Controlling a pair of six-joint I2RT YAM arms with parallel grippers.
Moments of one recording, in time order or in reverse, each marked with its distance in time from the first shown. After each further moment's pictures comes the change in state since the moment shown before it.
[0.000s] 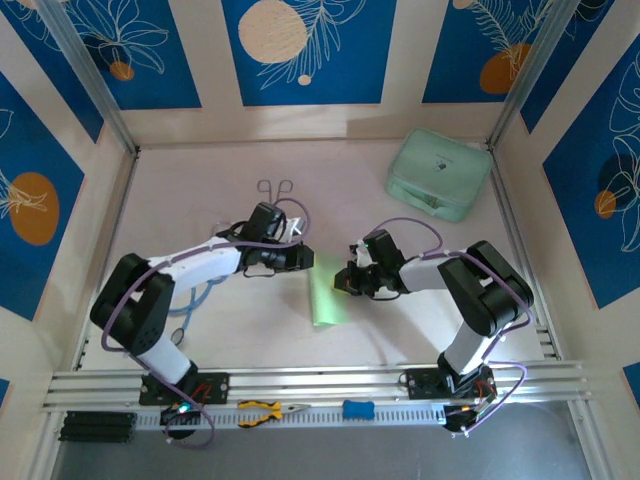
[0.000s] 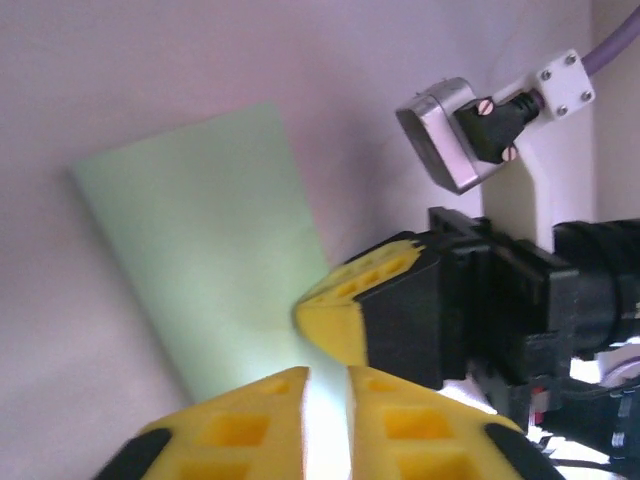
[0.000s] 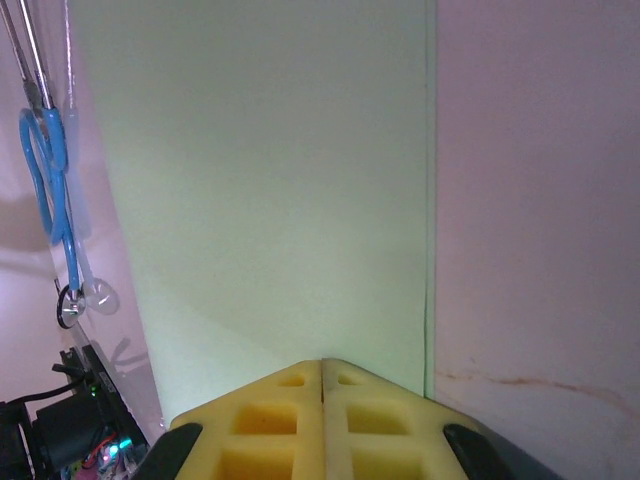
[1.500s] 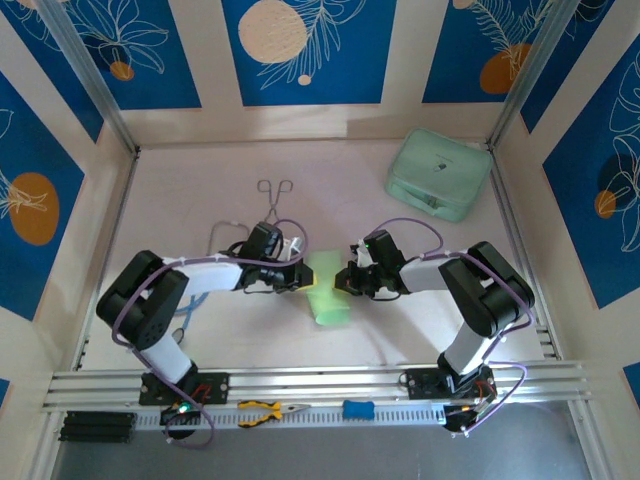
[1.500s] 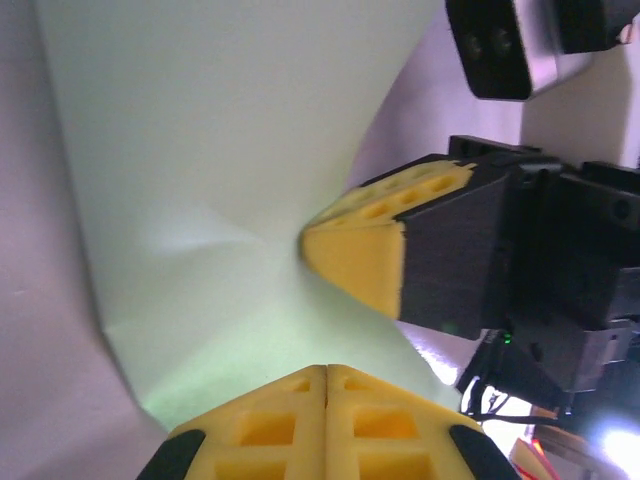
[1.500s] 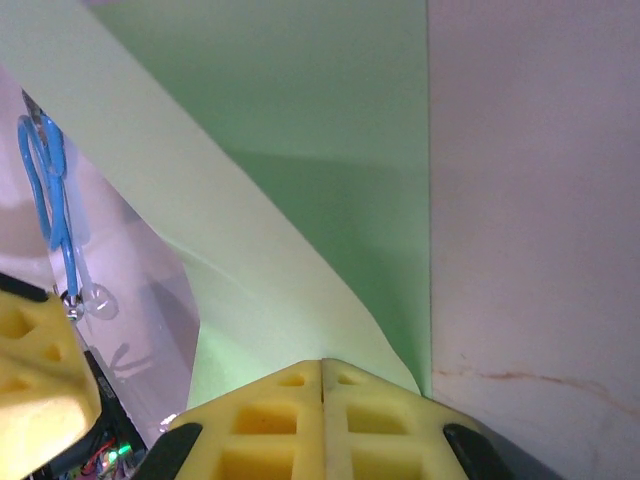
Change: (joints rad) left arm -0.023 0.029 -0.183 0.239 0.125 -0.162; right arm 0.002 -0.008 -0.008 0.004 0.015 0.013
